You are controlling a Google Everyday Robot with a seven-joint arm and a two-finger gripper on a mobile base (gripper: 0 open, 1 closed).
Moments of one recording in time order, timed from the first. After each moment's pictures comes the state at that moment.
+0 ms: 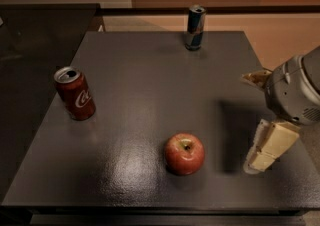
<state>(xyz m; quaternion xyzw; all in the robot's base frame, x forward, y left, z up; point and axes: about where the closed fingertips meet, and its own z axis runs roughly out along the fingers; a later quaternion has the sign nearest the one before) 0.393 -0.159 0.900 -0.64 0.73 0.08 0.23</state>
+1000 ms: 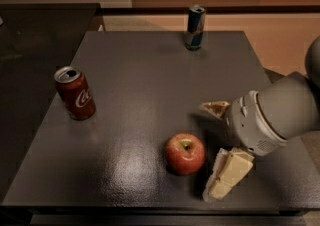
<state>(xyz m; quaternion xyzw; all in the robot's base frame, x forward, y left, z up) 0.365 -0.085 0.852 -0.65 0.69 0.18 0.25</state>
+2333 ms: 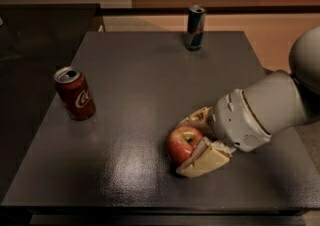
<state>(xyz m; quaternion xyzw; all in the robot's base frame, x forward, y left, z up) 0.361 -0.051 0.858 -0.64 0.67 0.27 0.26</state>
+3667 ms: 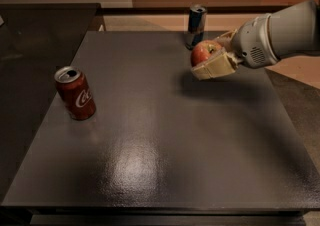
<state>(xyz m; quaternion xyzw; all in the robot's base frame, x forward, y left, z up) 0.541 -0.110 0.938 -0.49 0.75 0.17 0.41</state>
